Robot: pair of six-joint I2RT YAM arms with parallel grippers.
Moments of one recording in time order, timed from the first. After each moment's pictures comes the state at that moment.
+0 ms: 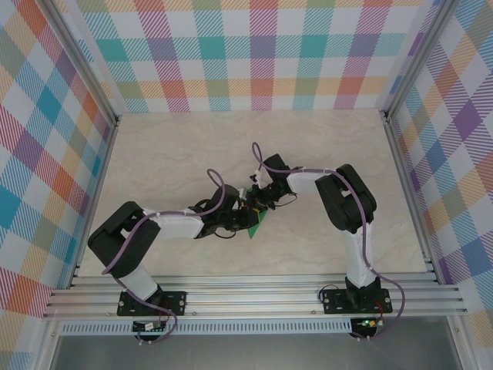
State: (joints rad) left arm -0.74 1.66 0.72 0.18 0.33 -0.89; right arm 0.55 2.12 1.27 -0.32 -0.86 0.57
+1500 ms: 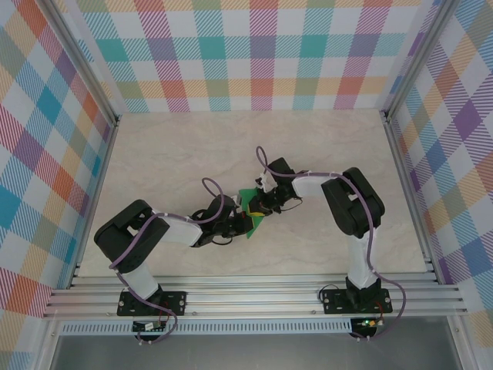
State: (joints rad) left arm -0.74 1.70 0.58 0.39 0.25 -0.92; right arm 0.55 2.04 1.17 -0.31 -0.79 0.57
